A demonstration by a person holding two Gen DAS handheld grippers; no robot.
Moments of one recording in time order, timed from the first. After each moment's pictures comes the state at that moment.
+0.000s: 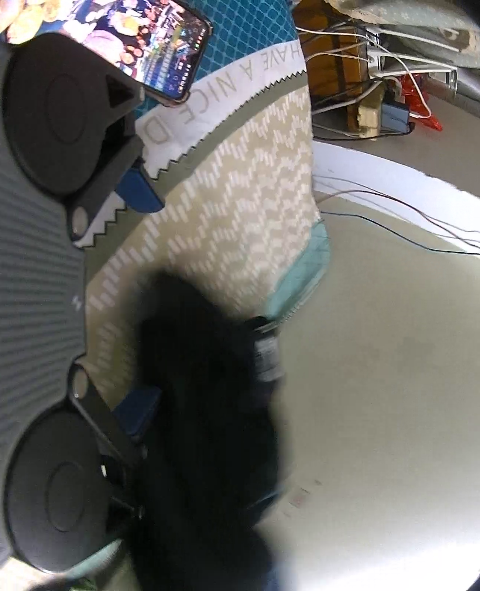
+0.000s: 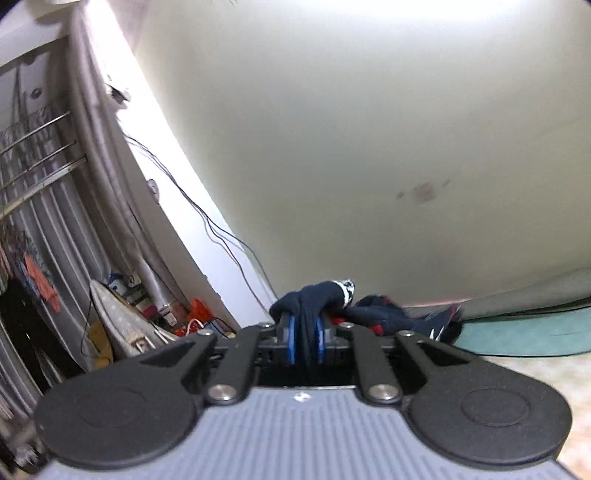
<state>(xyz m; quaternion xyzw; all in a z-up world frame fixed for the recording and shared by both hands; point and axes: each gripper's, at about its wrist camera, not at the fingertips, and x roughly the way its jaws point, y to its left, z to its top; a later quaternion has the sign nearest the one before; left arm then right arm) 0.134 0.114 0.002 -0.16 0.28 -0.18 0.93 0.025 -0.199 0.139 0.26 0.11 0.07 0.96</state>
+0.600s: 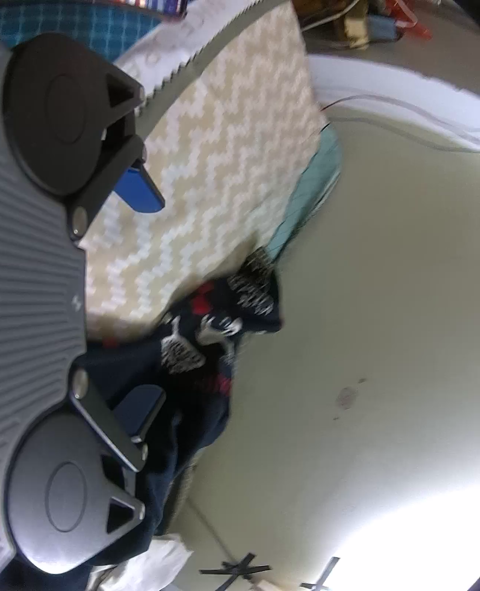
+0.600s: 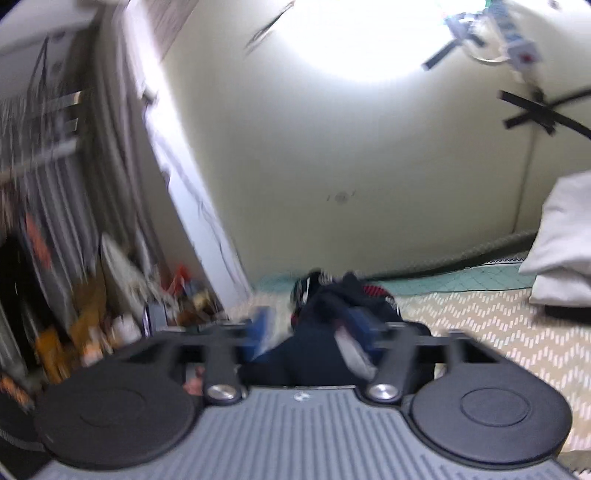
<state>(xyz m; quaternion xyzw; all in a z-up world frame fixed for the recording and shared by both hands) 0.114 0.060 0.018 -0.10 0.32 -0.31 0.89 -0.233 -0.239 0.098 0.22 0.09 0.02 0.97</state>
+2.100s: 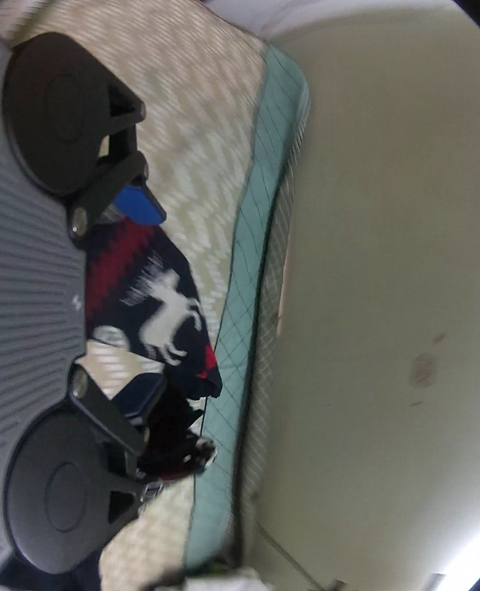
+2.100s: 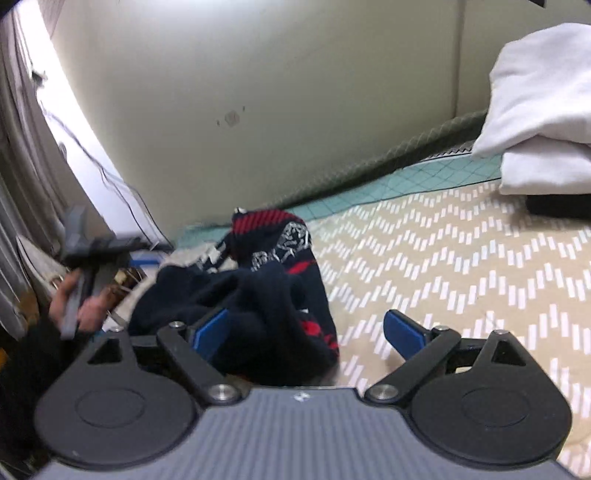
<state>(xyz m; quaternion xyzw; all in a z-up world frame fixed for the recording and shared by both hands) 0.236 -0.050 0.028 0.10 0.39 -0.34 0.85 -0.154 -0.314 -0.006 0.27 0.22 -0.05 0.93</state>
